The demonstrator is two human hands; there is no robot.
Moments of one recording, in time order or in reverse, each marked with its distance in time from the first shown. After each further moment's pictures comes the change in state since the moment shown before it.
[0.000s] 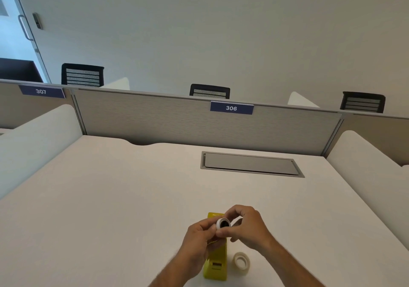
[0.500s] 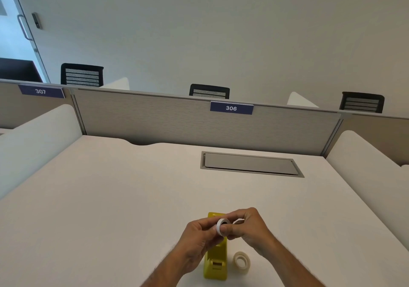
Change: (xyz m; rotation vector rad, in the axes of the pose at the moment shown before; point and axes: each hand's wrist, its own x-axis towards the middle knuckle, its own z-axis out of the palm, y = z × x) left_hand 0.005 0.006 -0.008 0.046 -0.132 0.036; right_hand -0.006 -0.006 -0.003 0.197 -0.073 0.022
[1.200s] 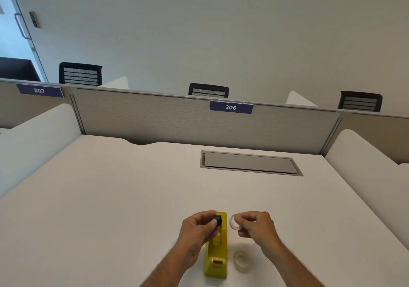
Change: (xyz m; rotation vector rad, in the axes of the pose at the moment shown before) left_hand 0.009 -0.004 -0.003 -0.087 0.292 -0.015; right_hand 0.005 0.034 -0.012 0.050 0.339 0.215
